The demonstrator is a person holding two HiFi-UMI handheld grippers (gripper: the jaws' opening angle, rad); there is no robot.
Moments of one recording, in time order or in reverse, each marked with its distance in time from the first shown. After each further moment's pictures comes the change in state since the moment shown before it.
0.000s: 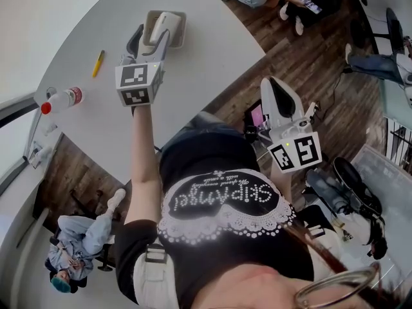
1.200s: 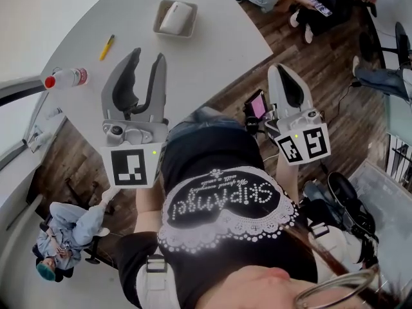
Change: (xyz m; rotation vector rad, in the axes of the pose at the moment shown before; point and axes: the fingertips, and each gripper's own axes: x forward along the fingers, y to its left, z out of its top) left arm -0.195 -0.070 0.129 0.072 -0.411 0.067; right arm -0.002 0.015 0.017 -0.042 -0.077 0.101
